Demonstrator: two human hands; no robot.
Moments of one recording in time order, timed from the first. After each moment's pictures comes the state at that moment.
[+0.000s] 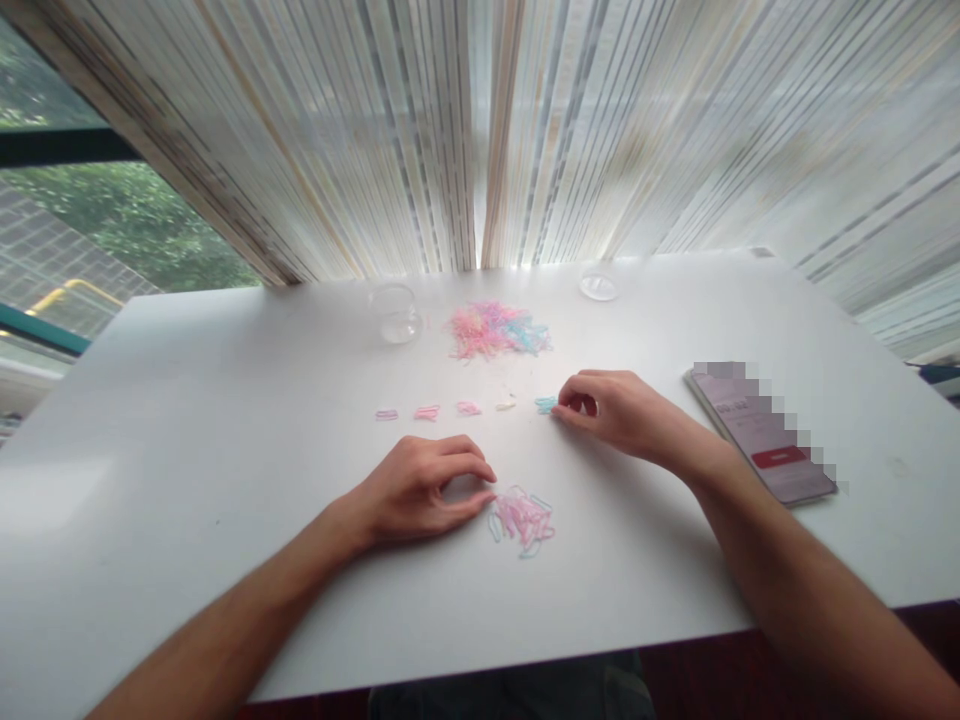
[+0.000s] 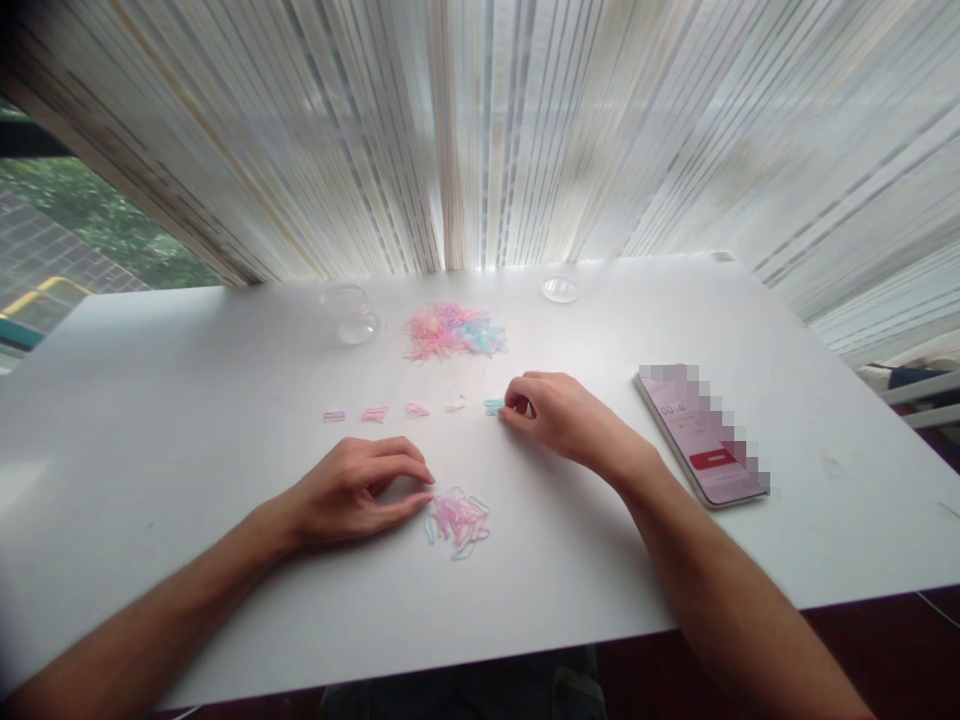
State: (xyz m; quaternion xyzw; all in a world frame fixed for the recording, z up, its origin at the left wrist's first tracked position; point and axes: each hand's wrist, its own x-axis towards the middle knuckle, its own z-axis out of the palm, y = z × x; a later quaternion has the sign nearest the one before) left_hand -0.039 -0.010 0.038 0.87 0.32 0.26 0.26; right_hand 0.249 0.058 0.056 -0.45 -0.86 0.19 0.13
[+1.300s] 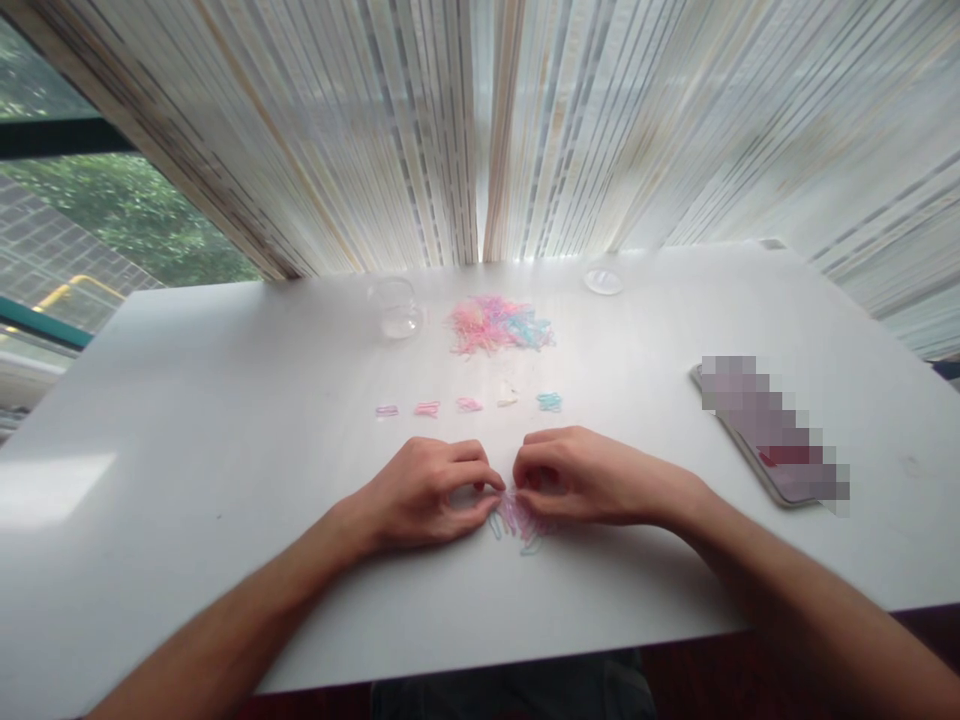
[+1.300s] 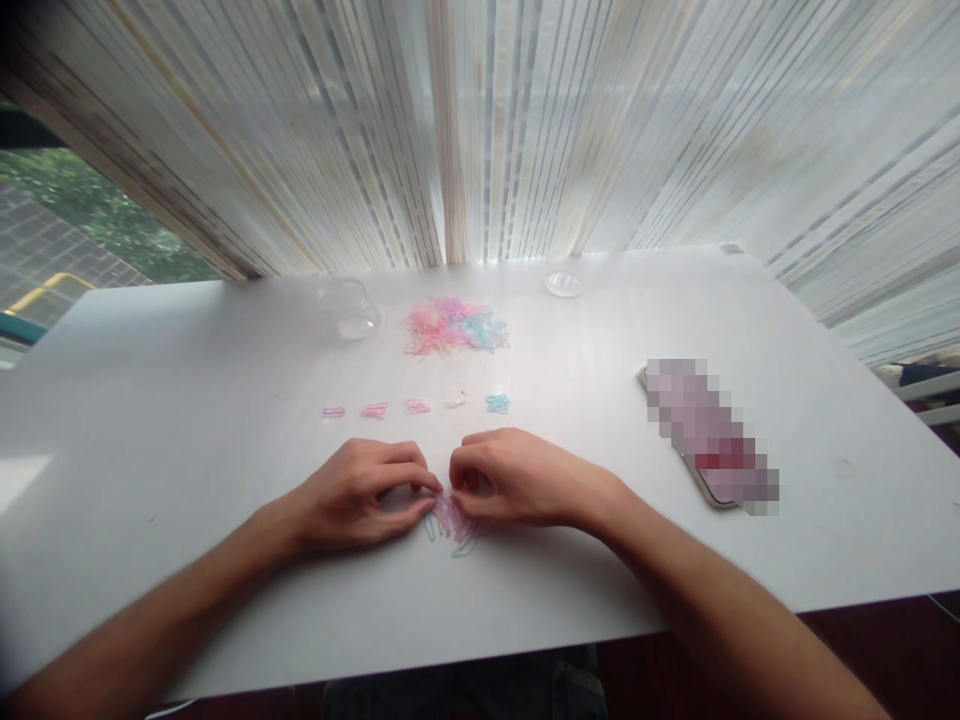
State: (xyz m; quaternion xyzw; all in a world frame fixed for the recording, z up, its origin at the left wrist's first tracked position) left_hand -0.032 -0.014 0.041 0.89 0.33 0.20 0.23; right_hand 0.210 0.020 0.066 -0.28 -0.88 0.37 0.04
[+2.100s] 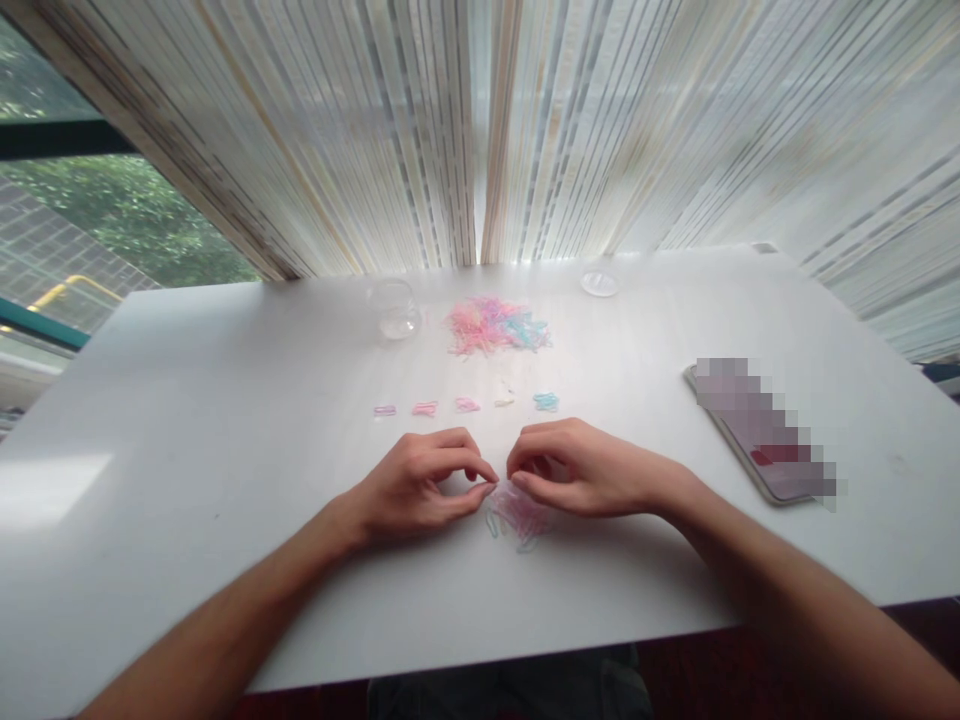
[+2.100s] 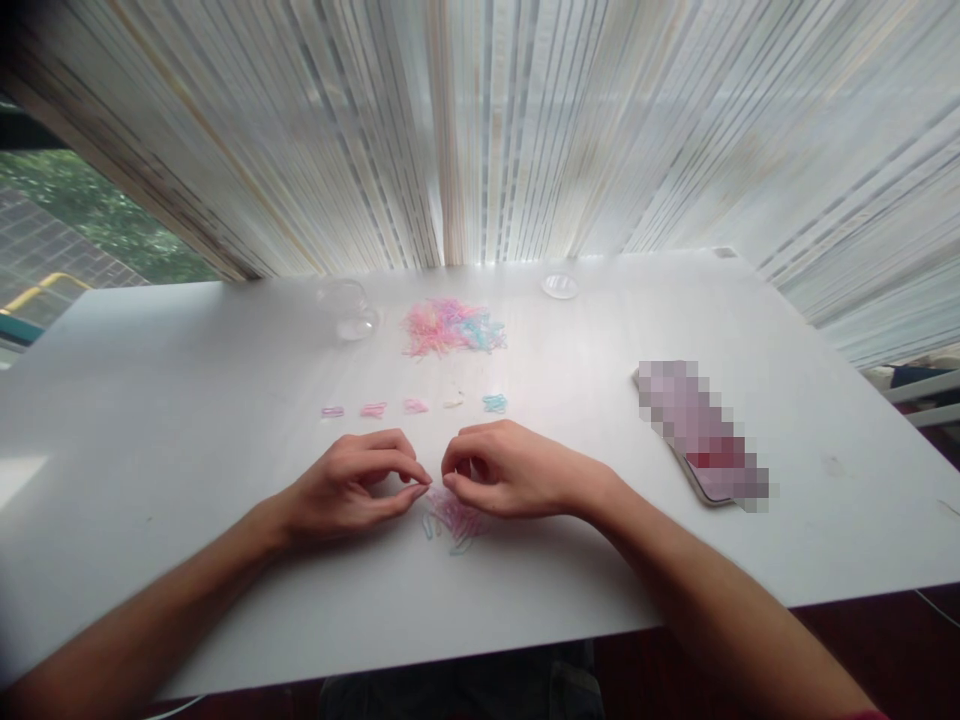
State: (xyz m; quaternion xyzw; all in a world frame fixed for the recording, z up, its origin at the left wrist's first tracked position) left_hand -0.035 -0.012 0.040 0.84 0.31 0.32 0.31; right_hand 0.213 0.022 0.068 -0.26 -0.87 0.40 0.11
